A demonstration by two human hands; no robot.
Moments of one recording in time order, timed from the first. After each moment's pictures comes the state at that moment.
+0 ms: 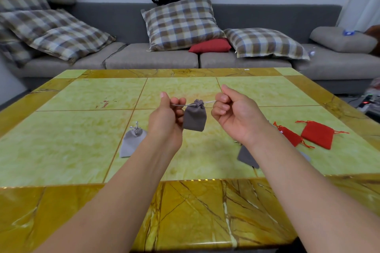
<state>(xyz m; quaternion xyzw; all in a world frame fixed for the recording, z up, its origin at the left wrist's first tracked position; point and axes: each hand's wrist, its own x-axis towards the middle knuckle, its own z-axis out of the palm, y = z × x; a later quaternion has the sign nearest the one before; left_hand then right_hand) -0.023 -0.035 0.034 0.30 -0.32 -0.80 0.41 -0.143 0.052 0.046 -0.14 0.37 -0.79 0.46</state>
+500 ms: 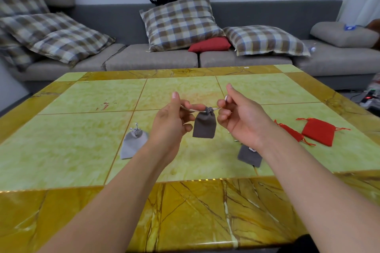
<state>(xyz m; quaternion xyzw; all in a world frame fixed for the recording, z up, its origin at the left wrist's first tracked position) -0.013 -0.020 0.027 0.26 -0.54 -0.71 0.36 -0.152 0.068 0.038 -0.17 0.46 -0.75 0.44</state>
